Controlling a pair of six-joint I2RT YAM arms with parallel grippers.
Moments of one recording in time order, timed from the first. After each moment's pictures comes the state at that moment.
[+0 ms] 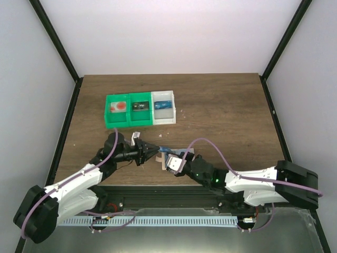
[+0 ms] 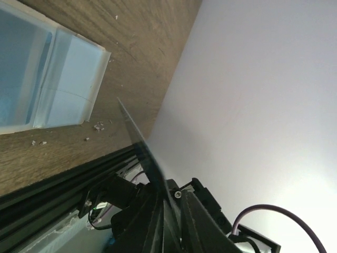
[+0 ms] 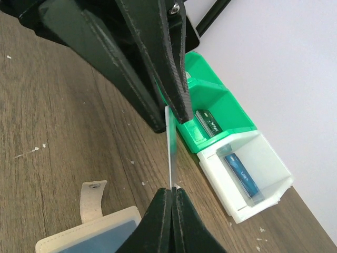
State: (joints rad) left arm -0.59 0.97 0.34 0.29 0.66 -1.67; right arm 1.23 1.19 0.31 0.65 0.36 -0.56
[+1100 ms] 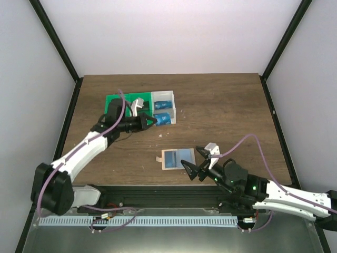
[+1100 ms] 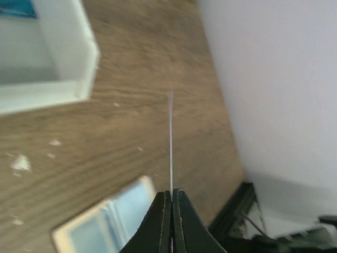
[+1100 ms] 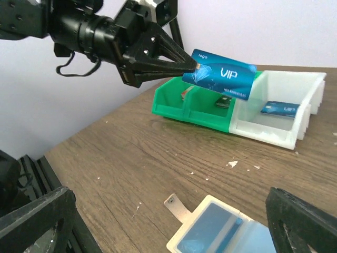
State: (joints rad) left arm -0.44 1.23 0.84 -0.12 0.64 -0.74; right arm 1.27 0.44 0.29 0.04 0.38 0.30
